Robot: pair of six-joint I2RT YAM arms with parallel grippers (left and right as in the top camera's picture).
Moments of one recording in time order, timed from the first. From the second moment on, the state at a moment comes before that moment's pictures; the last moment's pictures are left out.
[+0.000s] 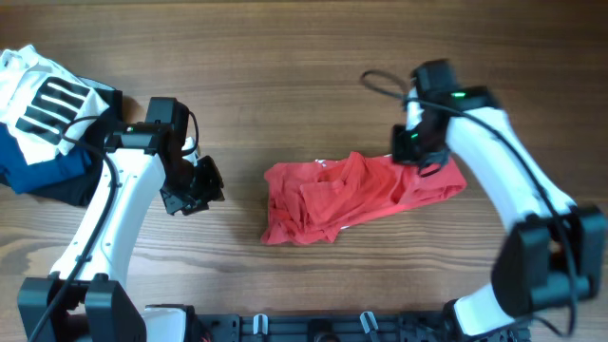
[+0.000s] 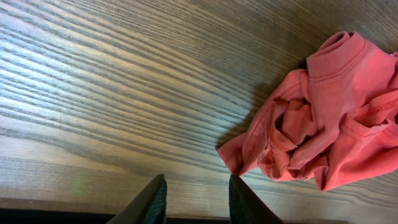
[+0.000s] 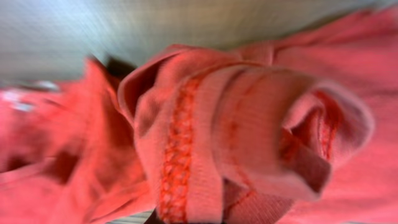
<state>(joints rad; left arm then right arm) -0.06 1.49 1.09 -1.20 0.24 -0.49 0.22 1.75 1.26 -1.03 -0.09 0.27</state>
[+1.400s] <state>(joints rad) -0.36 1.61 0.83 -0.72 0.43 -0.45 0.30 1.58 1.31 -1.17 0.01 0.30</state>
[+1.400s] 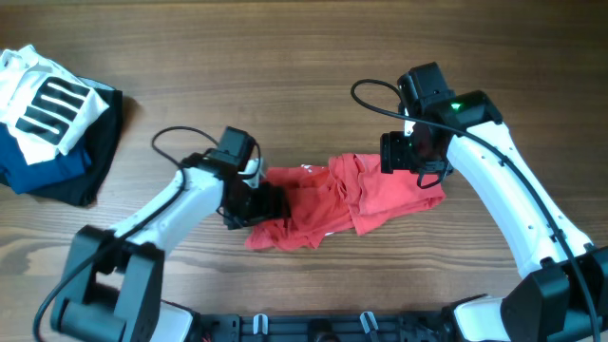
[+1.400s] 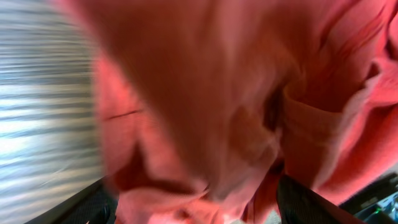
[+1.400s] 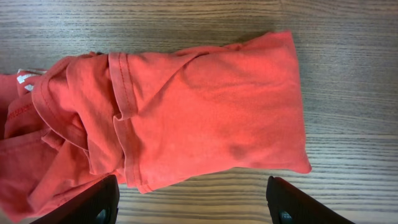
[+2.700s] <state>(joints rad) -0.19 1.43 1.09 -0.95 0.44 -0.37 0.52 2.01 1.32 -0.97 -0.14 0.26</state>
